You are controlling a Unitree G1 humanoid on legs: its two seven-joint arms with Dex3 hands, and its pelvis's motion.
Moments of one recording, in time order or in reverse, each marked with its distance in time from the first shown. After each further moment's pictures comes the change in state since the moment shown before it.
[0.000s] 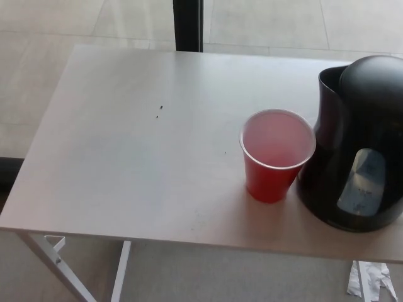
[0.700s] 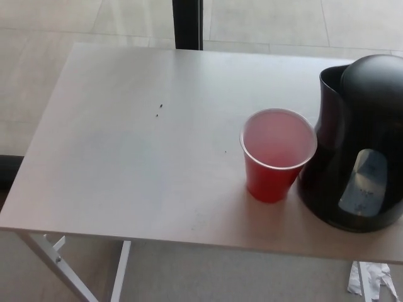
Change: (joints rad) left_arm -0.059 0.012 0.108 0.052 -0.094 -0.001 -0.087; right_arm -0.220 -0.047 -0.228 -0.358 0.236 0.158 0.066
